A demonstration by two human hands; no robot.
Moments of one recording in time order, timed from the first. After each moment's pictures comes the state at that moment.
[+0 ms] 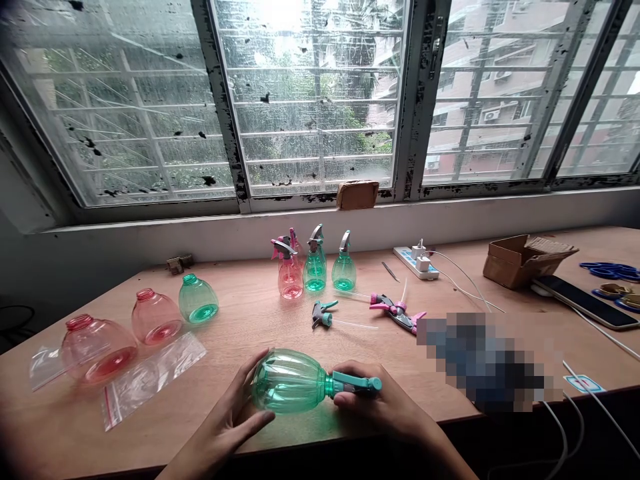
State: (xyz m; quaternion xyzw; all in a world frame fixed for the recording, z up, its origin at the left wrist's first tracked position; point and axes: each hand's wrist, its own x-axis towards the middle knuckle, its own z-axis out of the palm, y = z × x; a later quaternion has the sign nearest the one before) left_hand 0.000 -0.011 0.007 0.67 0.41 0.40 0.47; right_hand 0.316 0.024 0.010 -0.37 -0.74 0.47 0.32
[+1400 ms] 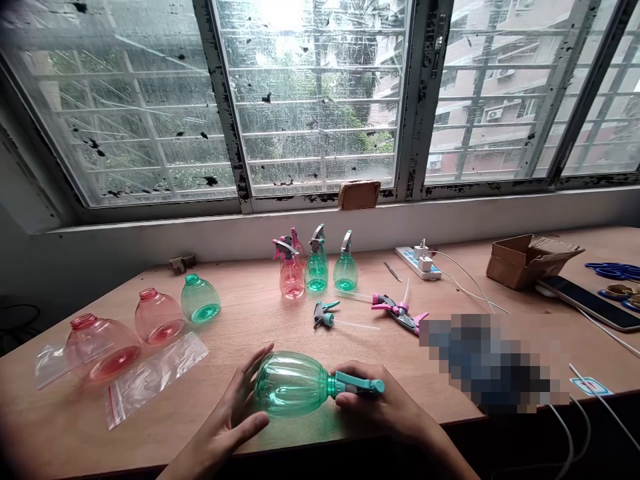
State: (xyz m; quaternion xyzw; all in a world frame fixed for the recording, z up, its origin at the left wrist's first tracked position) left_hand -0.004 -0.011 0.002 0.65 0.39 0.42 0.50; right_hand 0.316 0.025 0.008 -0.36 -0.73 0.48 0.32
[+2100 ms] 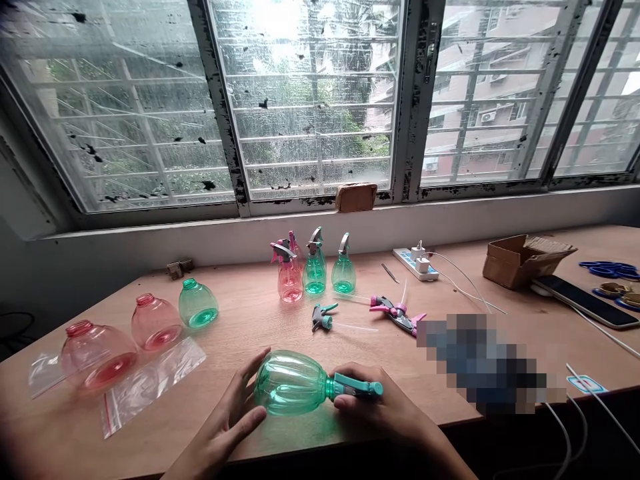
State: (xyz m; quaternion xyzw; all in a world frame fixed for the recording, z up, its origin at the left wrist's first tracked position) left_hand -0.002 -0.009 0.003 0.64 0.41 0.42 0.49; right_hand 0.316 0.025 0.006 -0.37 -0.73 0.48 0.33
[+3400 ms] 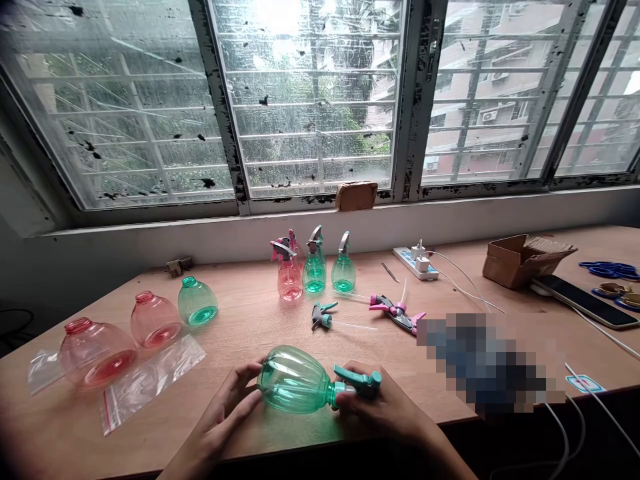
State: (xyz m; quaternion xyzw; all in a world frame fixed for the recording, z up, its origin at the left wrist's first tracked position) left_hand 0.005 -0.013 0.013 0.59 0.42 0.46 0.51; right_hand 0.312 0.024 0.003 -0.34 -0.65 0.59 0.33
